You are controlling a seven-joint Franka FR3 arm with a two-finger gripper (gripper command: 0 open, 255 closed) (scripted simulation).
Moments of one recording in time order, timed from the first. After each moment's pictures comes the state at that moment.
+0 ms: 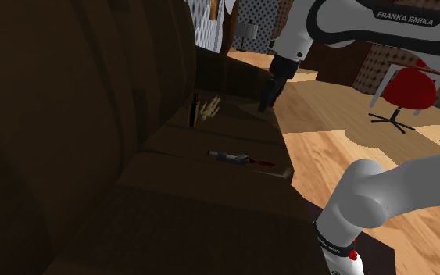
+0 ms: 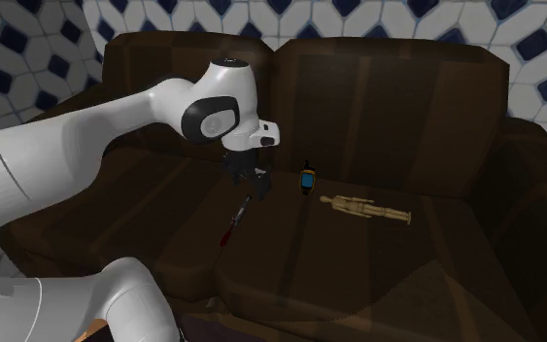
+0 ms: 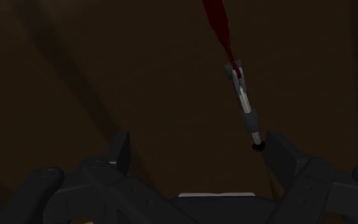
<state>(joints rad) -0.01 -0.76 0.01 -2.30 0.07 1.65 -0.12</state>
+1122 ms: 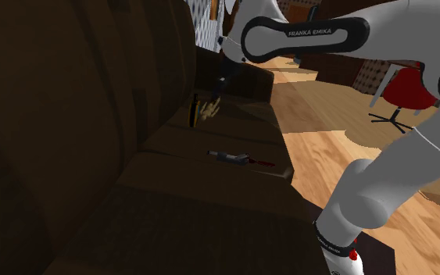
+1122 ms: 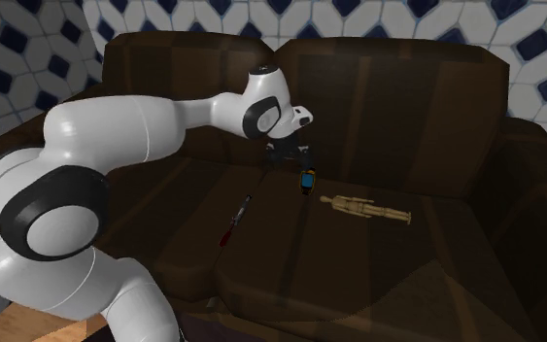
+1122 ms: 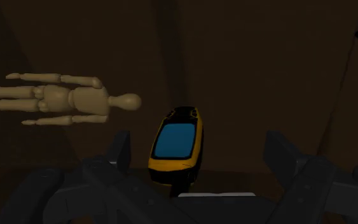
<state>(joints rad) 0.03 -0.33 0.05 -2.11 -0.06 2.10 -0.30</state>
